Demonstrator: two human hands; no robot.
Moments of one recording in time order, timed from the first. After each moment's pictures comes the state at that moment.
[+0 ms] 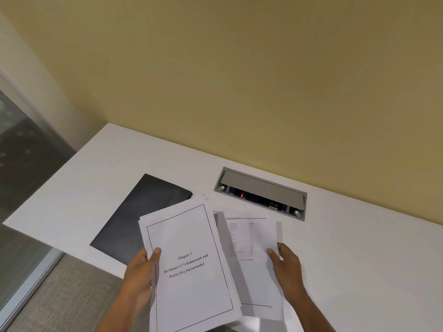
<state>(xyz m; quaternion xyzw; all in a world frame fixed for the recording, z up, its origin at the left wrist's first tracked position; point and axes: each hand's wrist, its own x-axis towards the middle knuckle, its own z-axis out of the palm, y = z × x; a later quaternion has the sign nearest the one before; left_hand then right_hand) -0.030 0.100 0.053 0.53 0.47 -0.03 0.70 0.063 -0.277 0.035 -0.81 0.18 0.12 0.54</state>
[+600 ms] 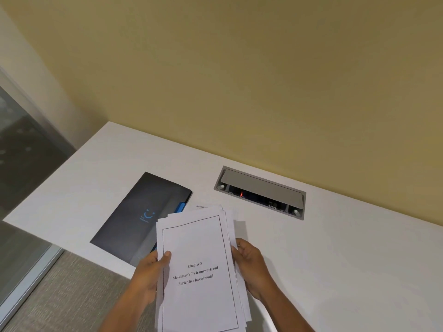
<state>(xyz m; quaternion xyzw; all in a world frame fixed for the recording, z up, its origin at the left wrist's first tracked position) -0.029 0.084 0.056 0.55 0.45 -0.13 0.69 0.047 -0.190 0.060 -0.67 0.09 0.29 0.68</state>
